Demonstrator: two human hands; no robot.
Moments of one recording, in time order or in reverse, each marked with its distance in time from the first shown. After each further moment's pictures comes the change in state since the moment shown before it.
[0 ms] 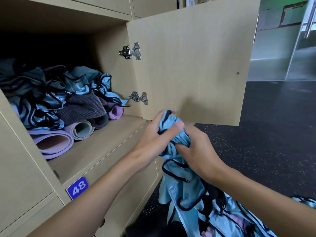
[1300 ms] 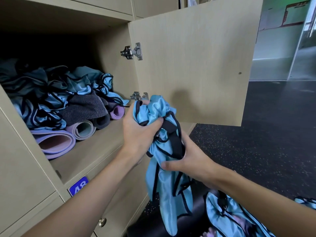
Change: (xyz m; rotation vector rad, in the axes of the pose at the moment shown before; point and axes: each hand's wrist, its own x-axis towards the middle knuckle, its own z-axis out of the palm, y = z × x) left_hand 0.008 0.005 -0.017 0.026 0.483 0.196; right_hand -0.005 0.012 0.009 0.356 -0.280 0.281
